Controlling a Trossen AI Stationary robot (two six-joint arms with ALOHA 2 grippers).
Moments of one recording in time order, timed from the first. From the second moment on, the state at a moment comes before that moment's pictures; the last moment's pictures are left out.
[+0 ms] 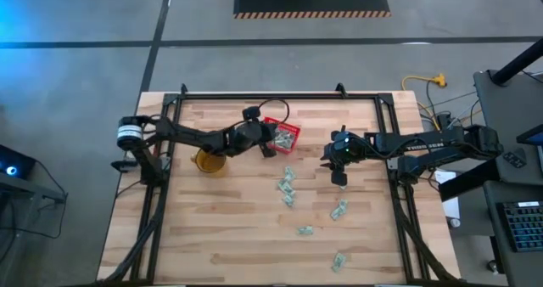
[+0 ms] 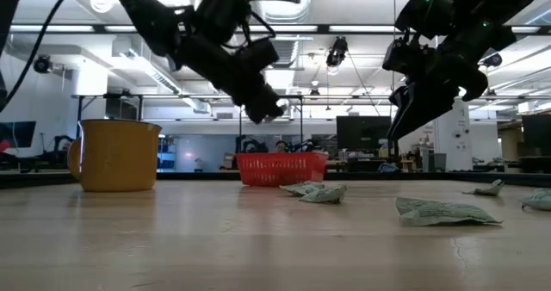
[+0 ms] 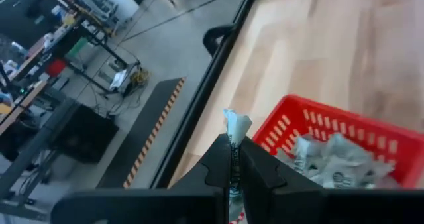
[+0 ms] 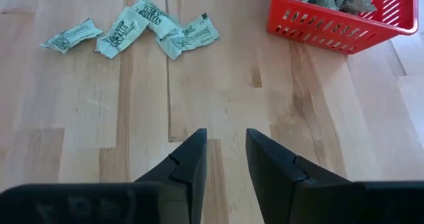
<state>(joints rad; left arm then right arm) 0.17 1.69 0.90 0.42 -0.53 0.40 -0.14 1.17 0.54 -0.25 -0.03 -0.03</state>
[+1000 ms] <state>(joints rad) 0.14 1.72 0.91 0.29 -0.46 0.21 -0.14 1.17 0.53 -0.47 -0.03 0.10</state>
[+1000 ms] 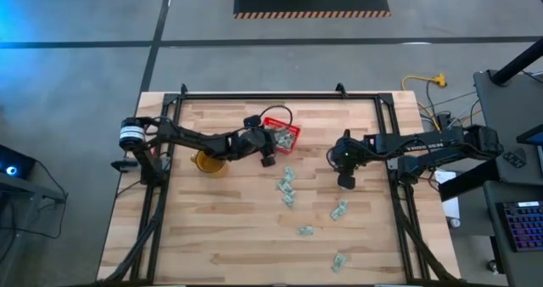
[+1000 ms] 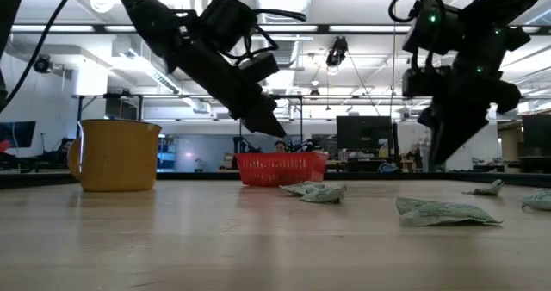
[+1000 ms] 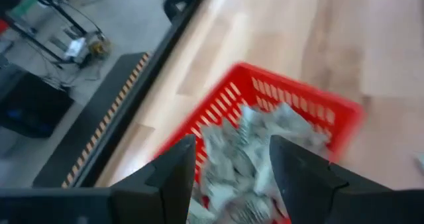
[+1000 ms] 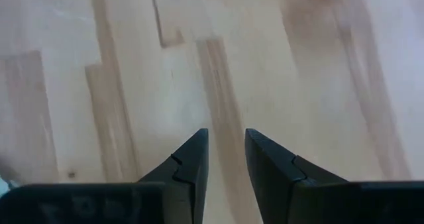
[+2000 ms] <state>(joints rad) 0.07 1.67 0.91 0.22 -0.46 0.19 0.02 1.17 0.48 -0.53 0.02 0.67</state>
